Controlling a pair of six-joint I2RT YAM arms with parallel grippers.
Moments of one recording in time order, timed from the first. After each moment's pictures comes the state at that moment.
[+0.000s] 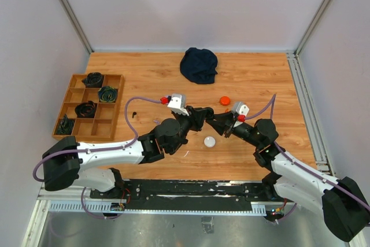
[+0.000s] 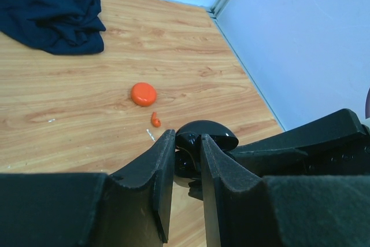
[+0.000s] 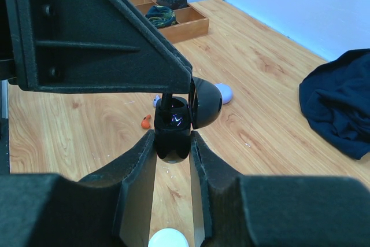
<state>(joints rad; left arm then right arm) -1.17 1.28 0.70 0.57 -0.66 -0.52 0.58 0.89 0.27 0.74 -0.47 0.01</state>
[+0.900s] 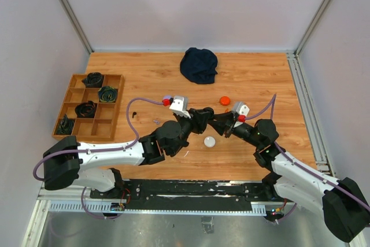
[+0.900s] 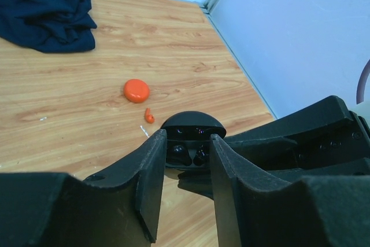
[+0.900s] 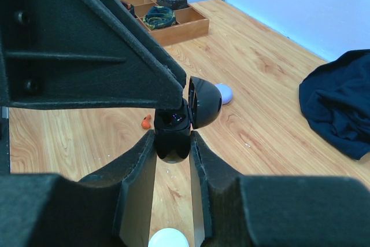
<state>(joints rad) -1.20 1.29 0.70 0.58 -0.66 -0.50 0.58 0.89 0.26 0.74 -0.47 0.01</state>
